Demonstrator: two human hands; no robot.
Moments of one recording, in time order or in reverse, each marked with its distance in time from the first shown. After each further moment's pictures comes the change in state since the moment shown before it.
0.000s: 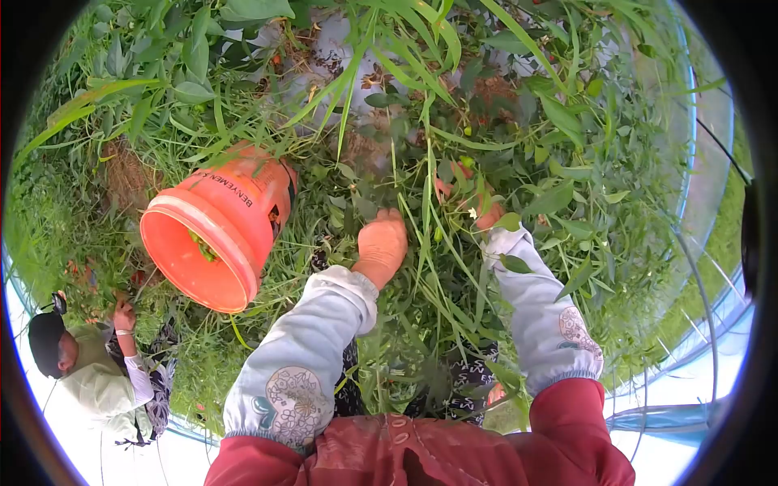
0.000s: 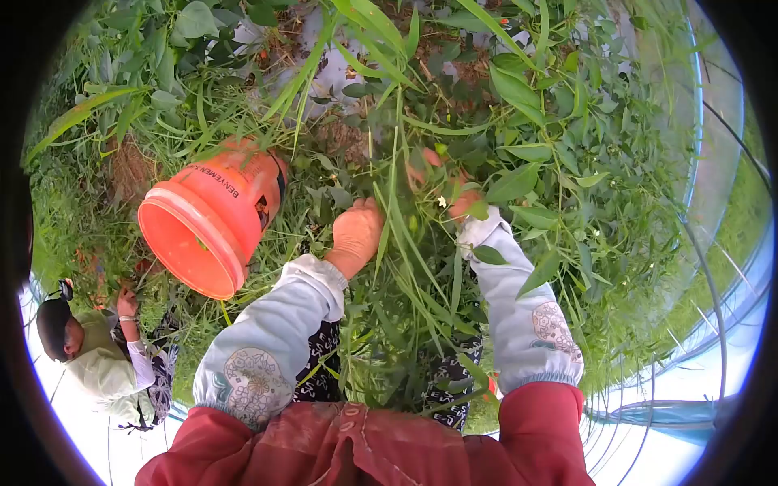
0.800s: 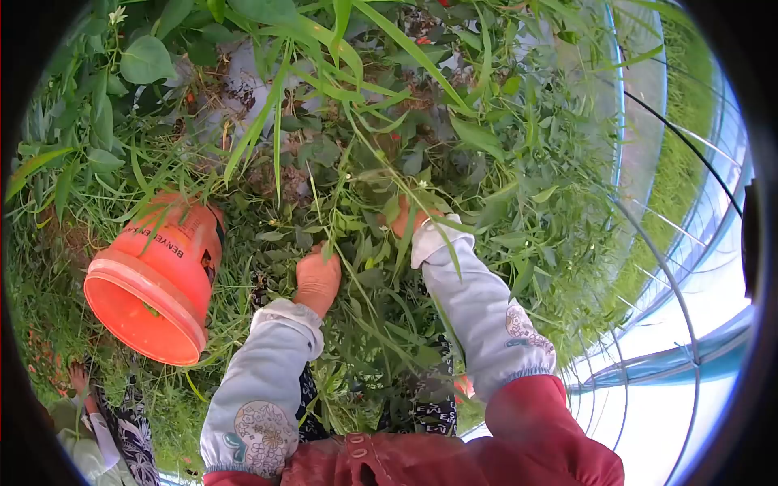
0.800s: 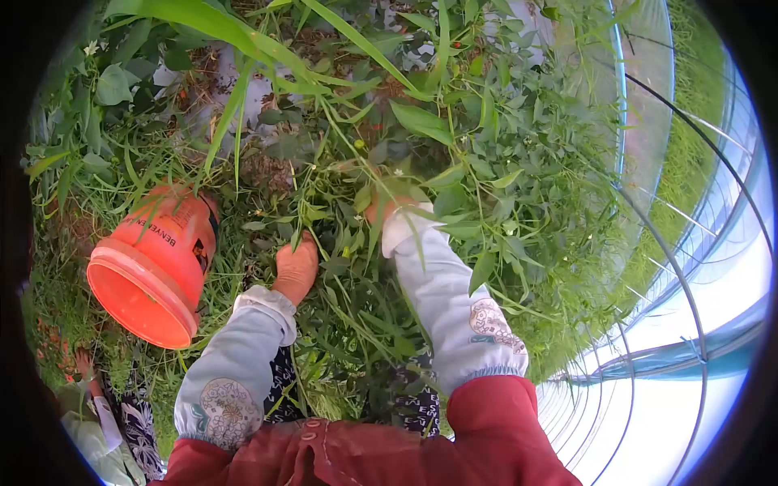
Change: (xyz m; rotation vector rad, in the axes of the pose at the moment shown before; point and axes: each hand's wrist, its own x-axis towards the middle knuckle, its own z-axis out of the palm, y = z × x) left_hand 0.005 -0.005 0.028 0.051 -0.129 0.097; right_hand 0.006 0.003 -0.059 -1.593 -0.109 0.356
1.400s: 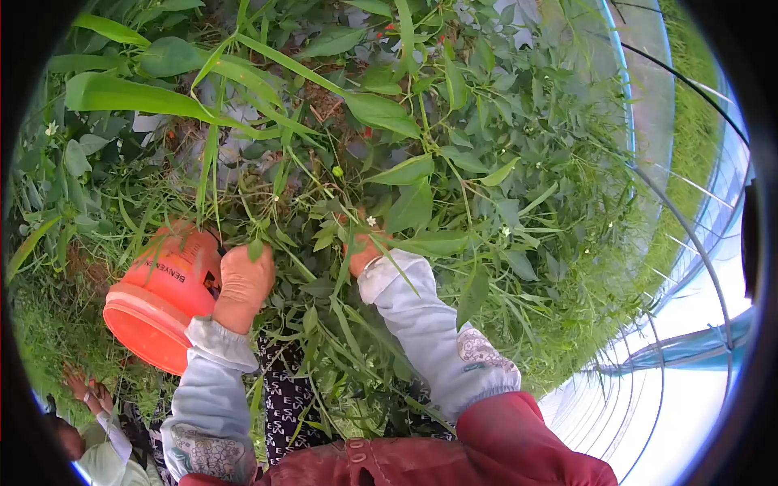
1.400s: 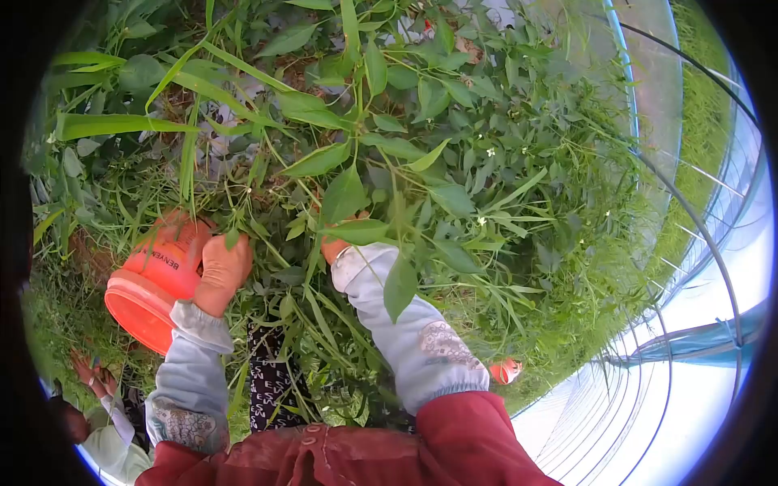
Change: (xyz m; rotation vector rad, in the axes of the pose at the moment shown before) left_hand -0.003 -0.041 -0.122 0.419 0.067 0.212; right_hand -0.012 -0.093 0.101 3.131 0.104 -0.122
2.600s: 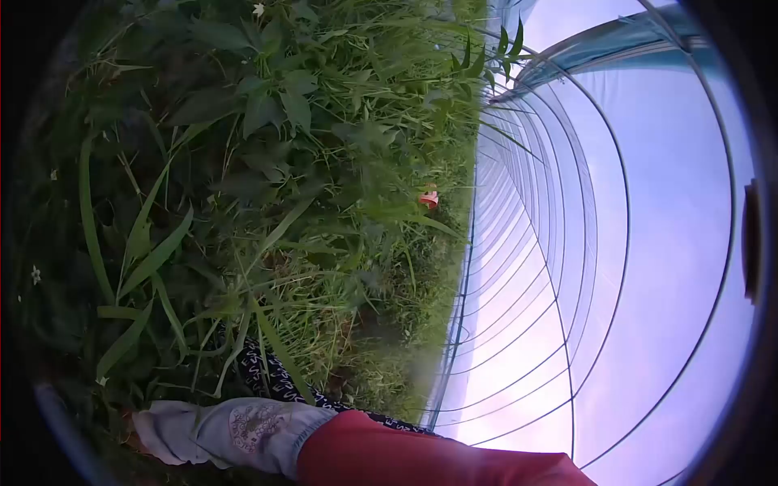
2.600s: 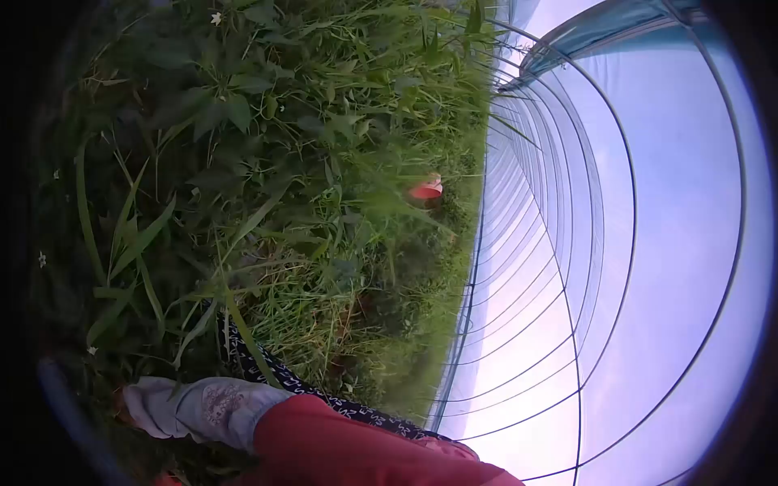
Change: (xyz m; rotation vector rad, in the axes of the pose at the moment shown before) left_hand 0.416 -0.042 0.096 0.601 -0.050 0.170; right_hand -0.095 -0.013 0.045 0.629 -0.840 0.077
